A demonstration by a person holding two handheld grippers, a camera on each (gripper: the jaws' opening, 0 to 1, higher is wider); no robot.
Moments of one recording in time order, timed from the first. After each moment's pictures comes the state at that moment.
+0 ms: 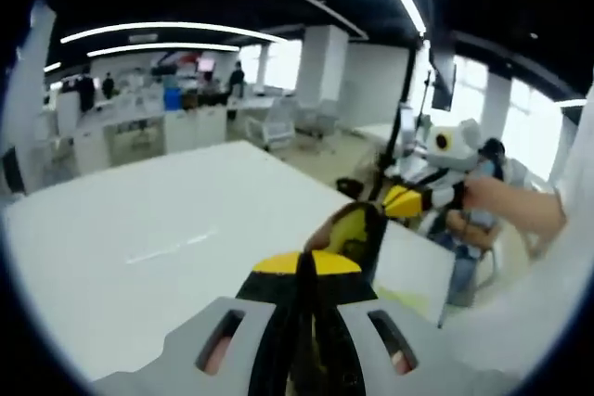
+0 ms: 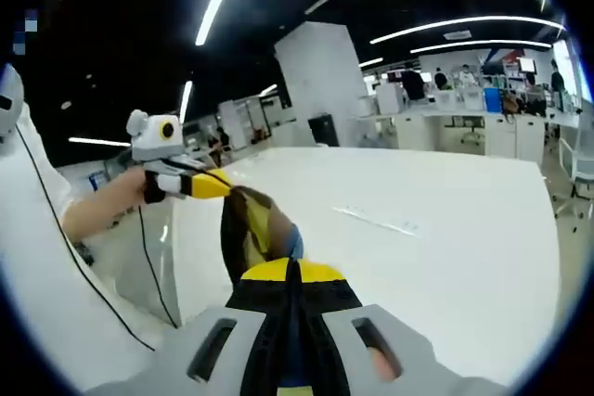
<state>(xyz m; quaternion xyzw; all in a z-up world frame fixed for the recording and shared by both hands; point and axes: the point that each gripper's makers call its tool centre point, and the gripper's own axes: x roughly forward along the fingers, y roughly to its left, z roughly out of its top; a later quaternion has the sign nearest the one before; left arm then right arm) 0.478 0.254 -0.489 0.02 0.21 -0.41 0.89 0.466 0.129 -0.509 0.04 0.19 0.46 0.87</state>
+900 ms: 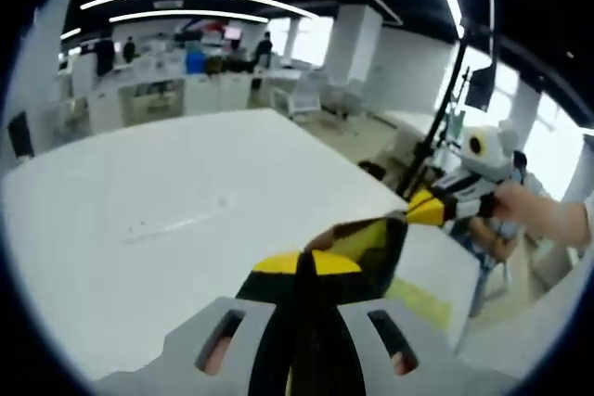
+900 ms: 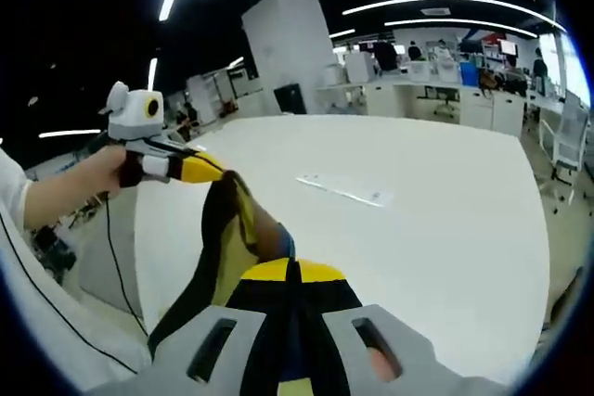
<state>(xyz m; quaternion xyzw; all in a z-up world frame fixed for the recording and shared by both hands) 0.540 0.250 -0.547 -0.01 0.28 -0.36 0.89 0.519 0.112 -0.569 0.01 0.26 0.40 0.88</state>
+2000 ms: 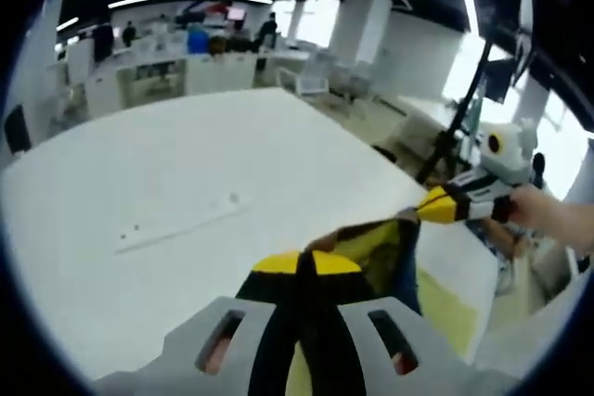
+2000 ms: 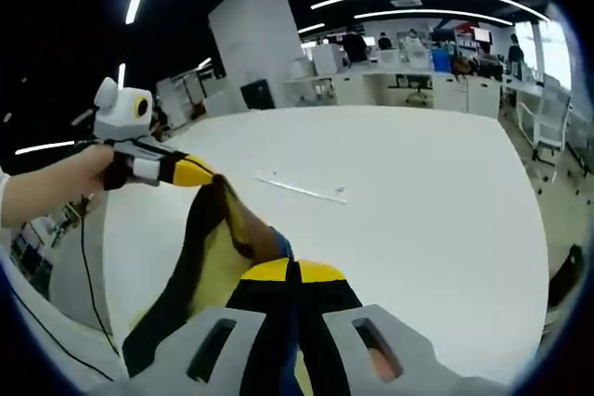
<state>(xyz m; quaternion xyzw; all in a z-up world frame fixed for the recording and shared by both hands) 0.610 0.244 -0.597 0.00 0.33 -0.35 0.88 0.587 0.100 -0.614 0.01 0.28 0.34 0.90</state>
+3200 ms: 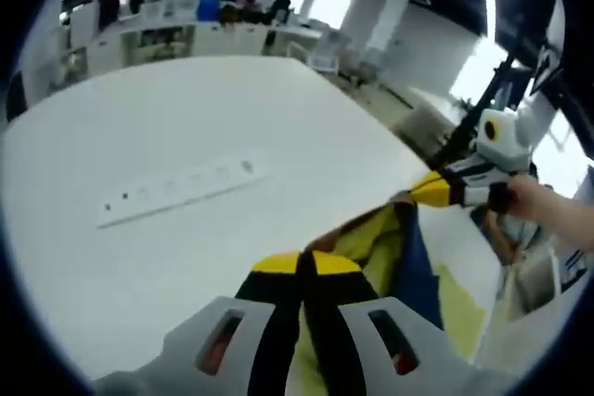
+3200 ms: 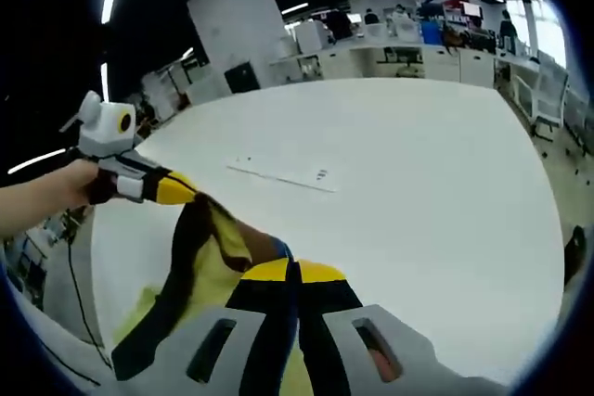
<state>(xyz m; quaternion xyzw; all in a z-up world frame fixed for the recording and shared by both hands) 0.643 0.258 -0.656 -0.03 0.39 -0.34 0.86 0.639 0.109 -0.661 0.03 0.34 0.32 0.88</state>
